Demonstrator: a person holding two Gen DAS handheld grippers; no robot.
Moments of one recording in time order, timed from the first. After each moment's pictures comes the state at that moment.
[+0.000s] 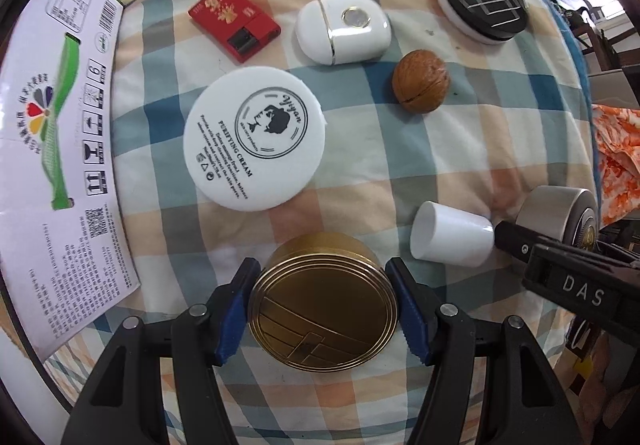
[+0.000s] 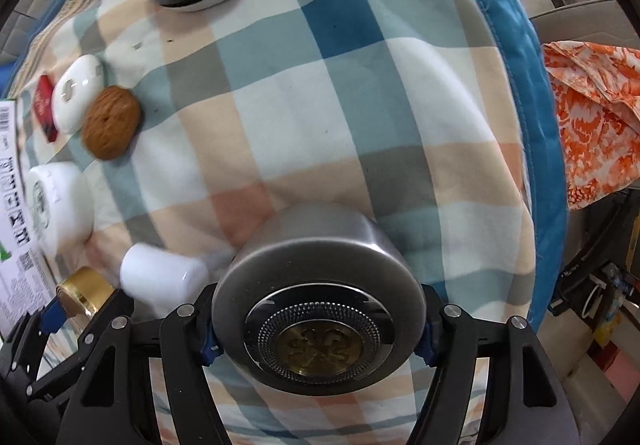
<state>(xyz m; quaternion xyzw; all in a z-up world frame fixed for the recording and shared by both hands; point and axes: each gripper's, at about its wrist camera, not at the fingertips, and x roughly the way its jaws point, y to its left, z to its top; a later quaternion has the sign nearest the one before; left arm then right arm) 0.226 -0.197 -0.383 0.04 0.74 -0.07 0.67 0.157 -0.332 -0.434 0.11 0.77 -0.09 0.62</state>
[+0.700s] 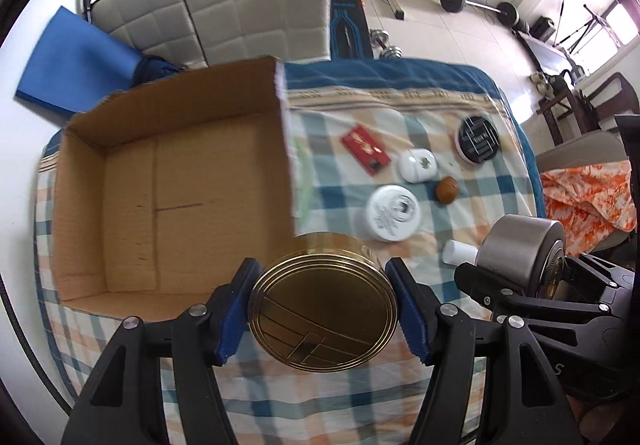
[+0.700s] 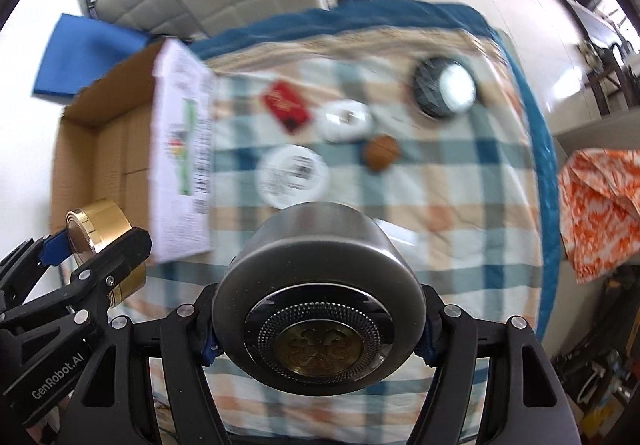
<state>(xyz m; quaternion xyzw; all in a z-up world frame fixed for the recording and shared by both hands) 0.224 -0.047 -0.214 0.01 0.64 -0.06 0.77 0.206 -0.200 -0.251 0.06 0.69 0.04 0.72</state>
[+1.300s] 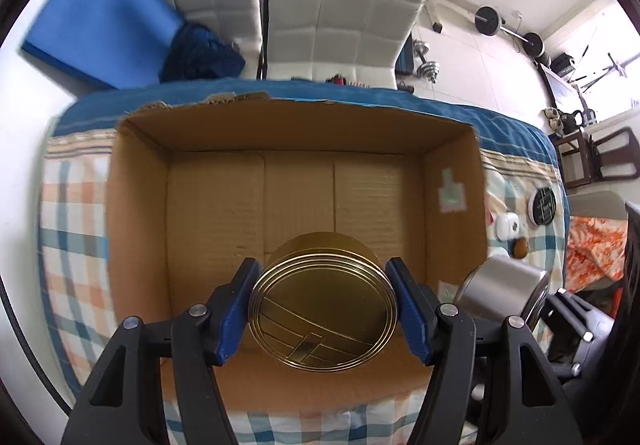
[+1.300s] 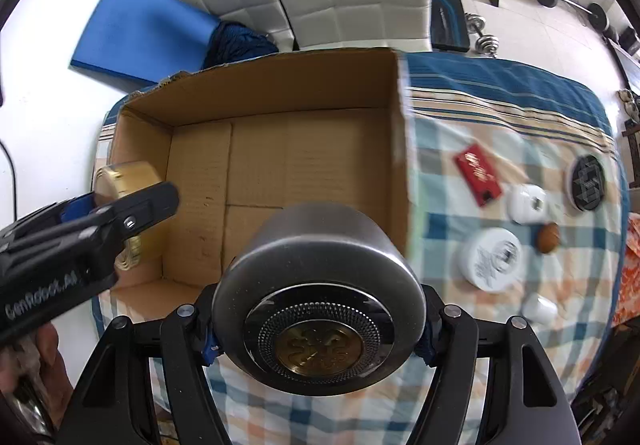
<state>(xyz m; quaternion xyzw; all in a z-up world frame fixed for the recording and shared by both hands) 0.325 0.142 -0.256 -0.07 0.67 -0.05 0.74 0.292 -0.002 -0.283 0.04 0.69 0.09 0.72</state>
